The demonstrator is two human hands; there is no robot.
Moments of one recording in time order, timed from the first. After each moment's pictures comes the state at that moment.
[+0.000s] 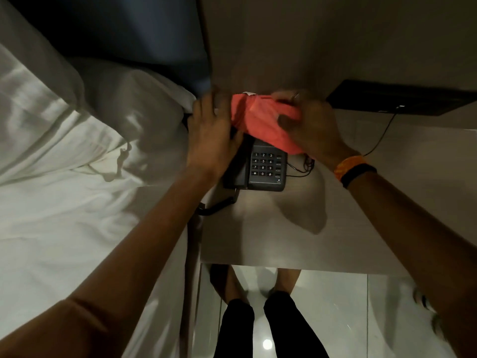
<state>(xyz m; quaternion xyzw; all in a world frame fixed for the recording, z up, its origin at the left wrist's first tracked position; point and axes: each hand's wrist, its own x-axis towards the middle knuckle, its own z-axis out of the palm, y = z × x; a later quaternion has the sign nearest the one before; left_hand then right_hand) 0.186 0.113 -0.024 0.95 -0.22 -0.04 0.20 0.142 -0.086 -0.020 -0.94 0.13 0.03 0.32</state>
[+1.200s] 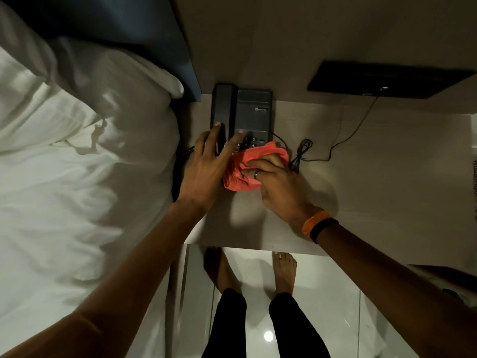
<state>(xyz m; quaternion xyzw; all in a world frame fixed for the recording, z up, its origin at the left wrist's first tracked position) 0.090 0.124 -0.044 0.94 -0.28 -0.14 0.11 0.008 -0.047 -0.052 -0.96 -0.03 0.13 0.24</state>
